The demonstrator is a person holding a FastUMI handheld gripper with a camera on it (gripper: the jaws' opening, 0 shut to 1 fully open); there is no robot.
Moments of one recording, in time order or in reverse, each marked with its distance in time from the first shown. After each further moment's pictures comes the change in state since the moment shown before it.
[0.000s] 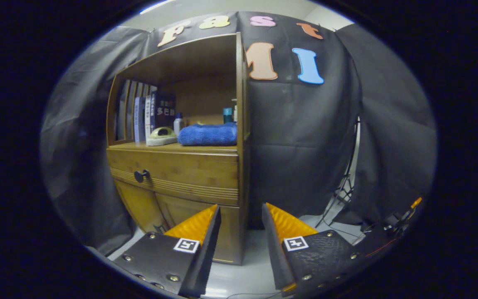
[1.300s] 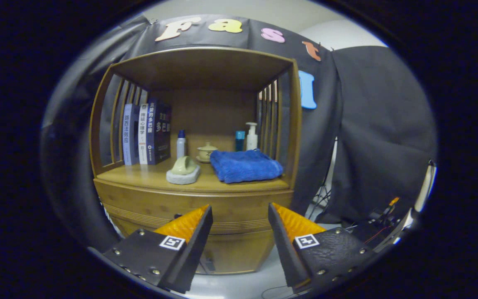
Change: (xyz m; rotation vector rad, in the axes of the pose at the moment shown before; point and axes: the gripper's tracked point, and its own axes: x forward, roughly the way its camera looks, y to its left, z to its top) arm -0.007 0.195 0.106 -0.003 -0.078 -0.285
